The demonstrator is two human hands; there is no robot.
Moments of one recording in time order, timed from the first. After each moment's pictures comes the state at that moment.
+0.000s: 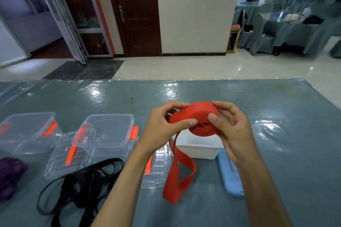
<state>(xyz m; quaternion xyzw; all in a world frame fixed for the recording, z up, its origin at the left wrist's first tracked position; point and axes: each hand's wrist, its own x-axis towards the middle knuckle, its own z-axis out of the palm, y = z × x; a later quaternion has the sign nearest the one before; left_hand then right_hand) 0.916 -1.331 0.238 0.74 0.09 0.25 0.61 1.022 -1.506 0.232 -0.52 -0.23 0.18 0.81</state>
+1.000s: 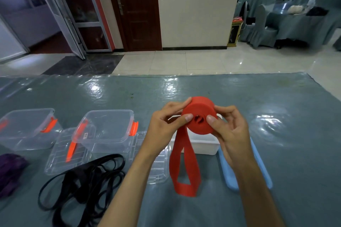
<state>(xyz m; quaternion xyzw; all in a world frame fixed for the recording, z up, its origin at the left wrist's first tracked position) 0.922 -1.337 0.215 0.68 0.06 0.29 0.67 1.020 -1.501 0.203 -0.51 -0.23 0.15 0.82</state>
